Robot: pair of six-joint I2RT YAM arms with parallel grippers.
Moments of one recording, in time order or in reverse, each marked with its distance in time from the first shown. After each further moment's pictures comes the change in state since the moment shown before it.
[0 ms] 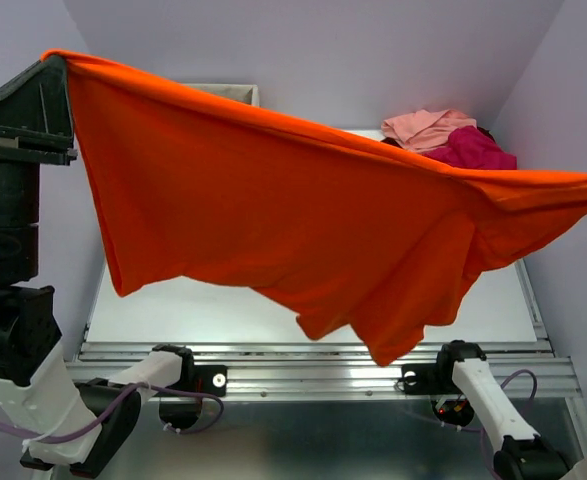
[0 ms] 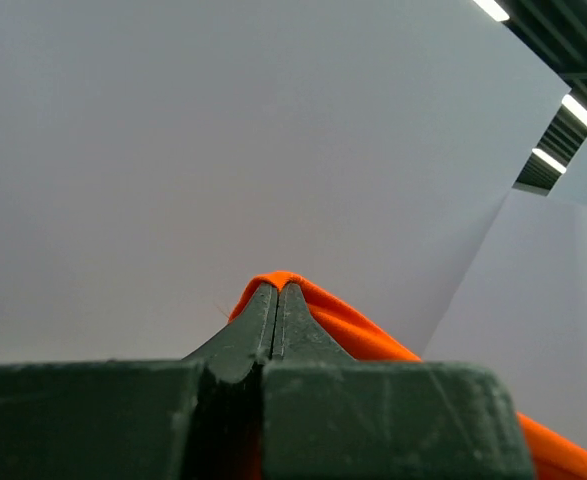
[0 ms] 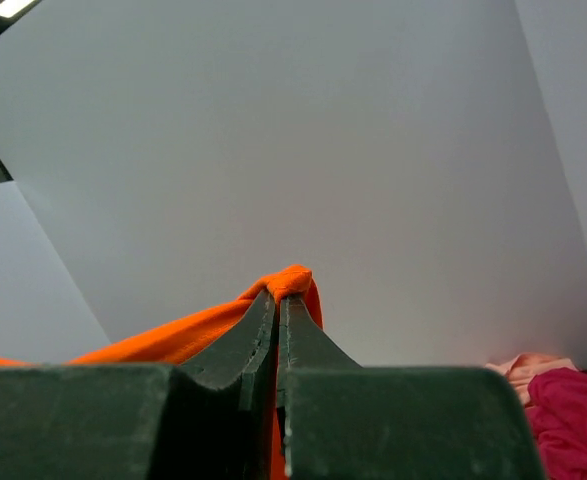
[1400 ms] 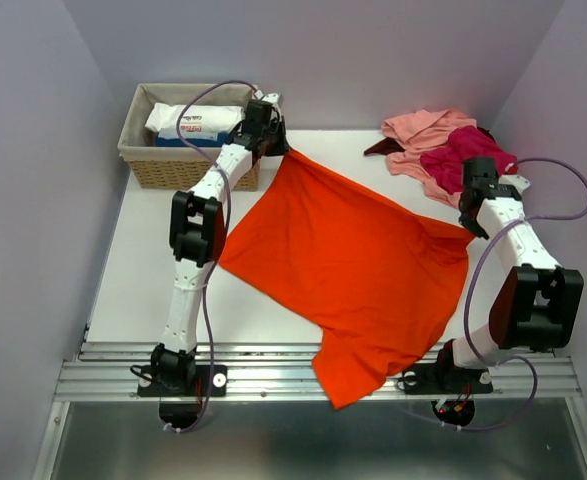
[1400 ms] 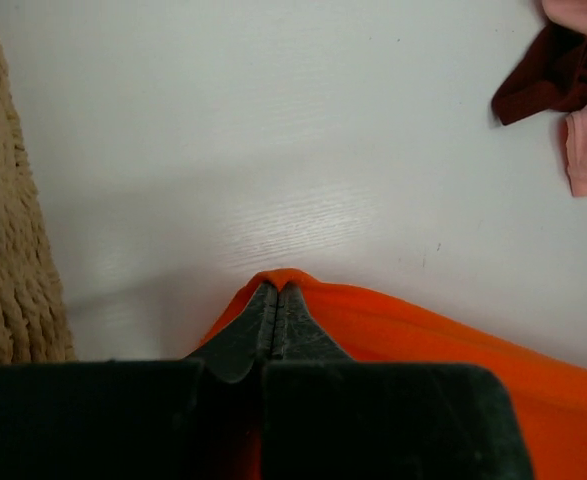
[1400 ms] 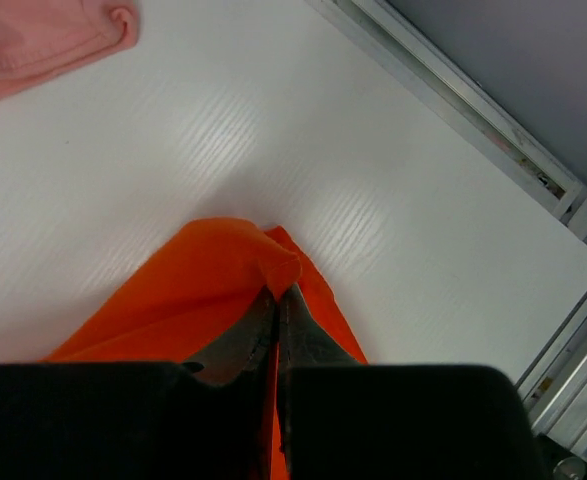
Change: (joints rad) left arm -0.161 1.318 -0.016 0.144 0.193 0.159; right arm -0.084 0.806 -0.725 -0.210 0.551 0.221
